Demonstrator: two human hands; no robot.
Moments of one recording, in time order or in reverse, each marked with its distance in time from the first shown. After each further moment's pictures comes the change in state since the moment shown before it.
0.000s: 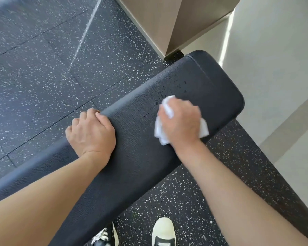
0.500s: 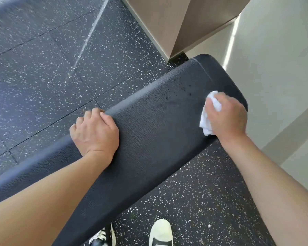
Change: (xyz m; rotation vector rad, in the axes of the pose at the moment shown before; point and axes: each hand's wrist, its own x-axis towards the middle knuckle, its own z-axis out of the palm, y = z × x) left_hand 0.000 0.001 -0.001 0.005 -0.010 -0.011; right_hand 0.031 0.102 -0.024 -0.004 0.055 0.032
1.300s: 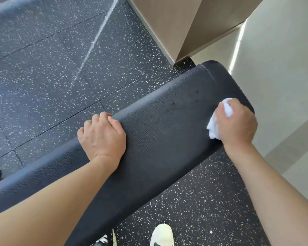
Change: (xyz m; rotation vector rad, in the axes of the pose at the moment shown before) left_hand -0.001 0.000 -0.002 -0.001 -0.032 -0.009; right_hand 0.004 0.001 0.004 0.013 0.032 0.219
